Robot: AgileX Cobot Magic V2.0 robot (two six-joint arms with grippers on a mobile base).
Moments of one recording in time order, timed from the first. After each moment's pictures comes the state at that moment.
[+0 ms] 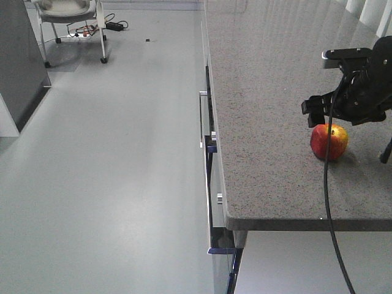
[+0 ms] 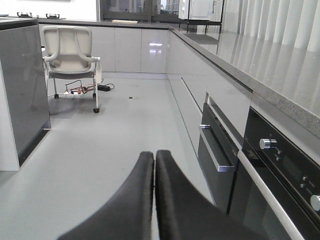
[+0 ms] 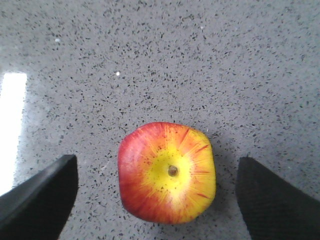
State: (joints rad) left arm -0.02 -0.01 0.03 0.01 0.13 -0.11; right arm 0.01 1.88 -1.61 -0.09 0.86 0.00
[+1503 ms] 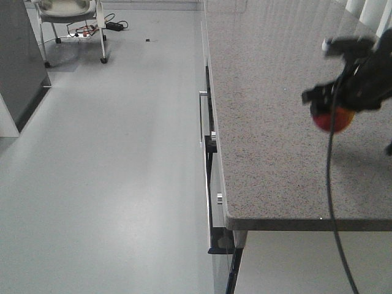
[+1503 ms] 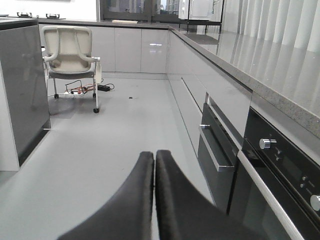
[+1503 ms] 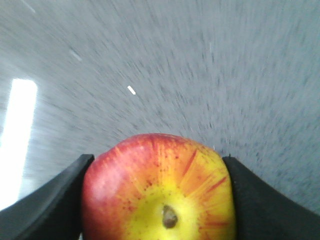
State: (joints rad) left arm -0.02 -0.01 0.03 0.01 0.13 -0.11; right arm 0.01 1.80 -1.63 0.01 0.84 -0.10
